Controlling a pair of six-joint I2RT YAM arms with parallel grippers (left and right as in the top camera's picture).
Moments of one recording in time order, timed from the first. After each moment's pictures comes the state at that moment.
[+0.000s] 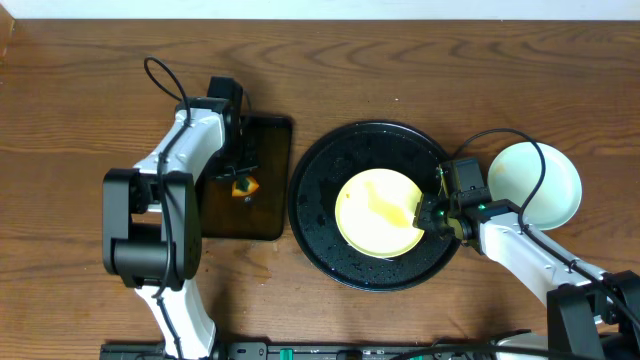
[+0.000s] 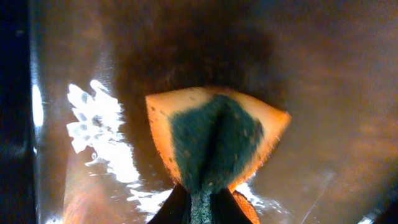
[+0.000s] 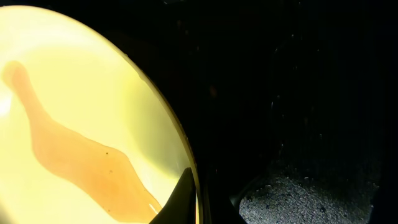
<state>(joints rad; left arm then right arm) -0.08 2.00 1.35 -0.90 0.03 -0.32 0.27 1.52 0.64 -0.32 -0.14 0.55</state>
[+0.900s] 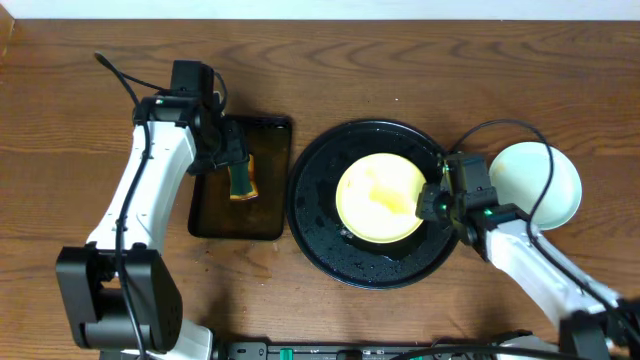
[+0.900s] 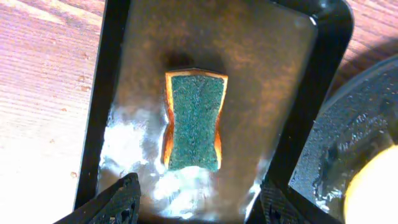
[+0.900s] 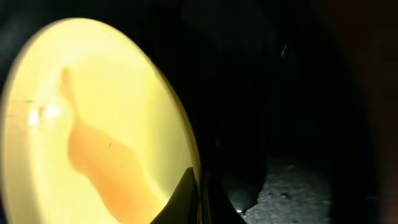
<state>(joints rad) -0.04 1.69 1.35 -1.00 0.09 -0.28 0.27 1.41 0.63 -0.22 -0.09 0.45</state>
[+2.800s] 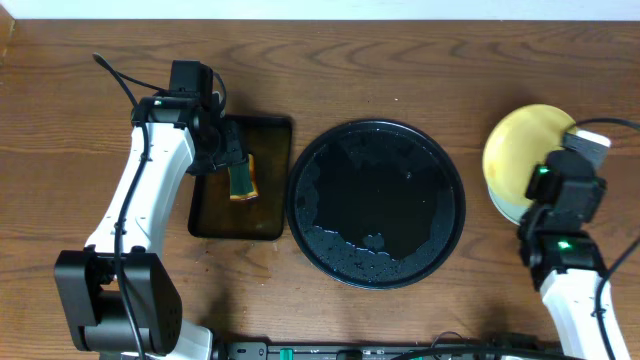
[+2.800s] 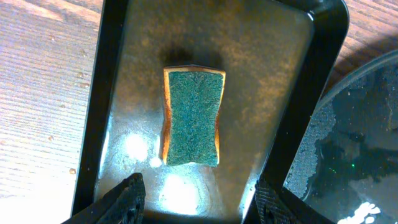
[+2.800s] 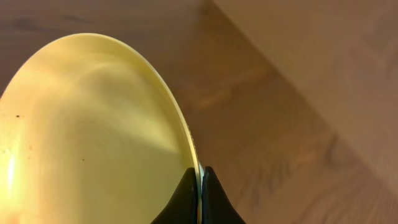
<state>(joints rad) -0.04 1.68 1.35 -1.01 0.10 -0.27 -0.11 1.06 0.63 -0.17 0.59 0.07</state>
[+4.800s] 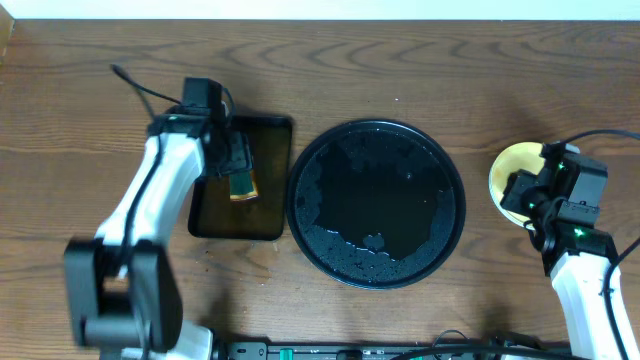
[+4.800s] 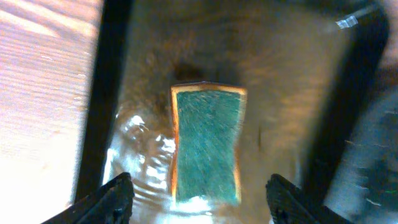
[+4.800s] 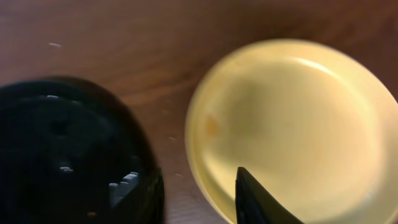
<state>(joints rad) -0.05 1.68 1.21 -0.81 0.04 -0.26 -0.21 1.15 0.65 -0.33 -0.11 0.18</state>
